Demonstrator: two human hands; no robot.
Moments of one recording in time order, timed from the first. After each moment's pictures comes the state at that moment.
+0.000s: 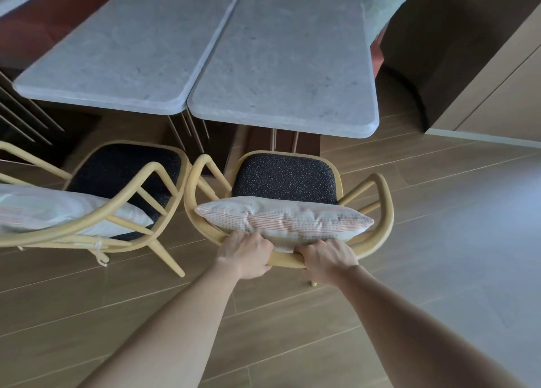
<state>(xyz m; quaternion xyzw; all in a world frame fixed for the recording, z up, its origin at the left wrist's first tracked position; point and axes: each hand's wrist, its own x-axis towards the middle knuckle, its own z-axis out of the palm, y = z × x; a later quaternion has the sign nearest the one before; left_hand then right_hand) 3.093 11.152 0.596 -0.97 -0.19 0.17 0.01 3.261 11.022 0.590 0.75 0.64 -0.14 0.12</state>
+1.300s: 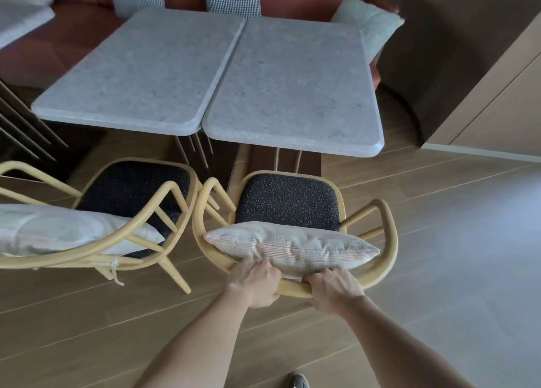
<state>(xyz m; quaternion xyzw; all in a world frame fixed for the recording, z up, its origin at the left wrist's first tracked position) 3.059 11.154 0.601 -0.96 -0.16 0.22 -0.03 3.219 11.021 0.588 0.77 0.58 -0.21 0.15</state>
